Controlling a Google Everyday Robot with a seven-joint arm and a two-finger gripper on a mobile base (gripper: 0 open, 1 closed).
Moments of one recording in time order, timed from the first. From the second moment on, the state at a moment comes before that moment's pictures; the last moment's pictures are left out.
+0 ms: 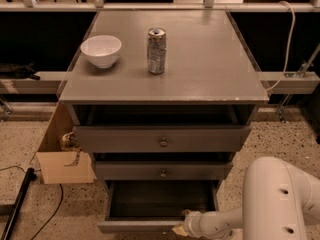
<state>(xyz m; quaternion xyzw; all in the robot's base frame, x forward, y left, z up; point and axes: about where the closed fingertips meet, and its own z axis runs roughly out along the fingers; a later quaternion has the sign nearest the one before) 0.452 -0.101 0.158 -0.41 0.87 0.14 0.24</state>
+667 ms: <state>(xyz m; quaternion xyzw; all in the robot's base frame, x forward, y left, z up) 0.444 -0.102 0.160 -0.41 0.87 0.14 0.24</state>
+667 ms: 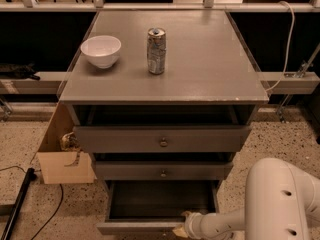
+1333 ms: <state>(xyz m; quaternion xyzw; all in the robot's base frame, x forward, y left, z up) 0.444 -0.102 0.160 -0.41 0.87 0.14 0.24</state>
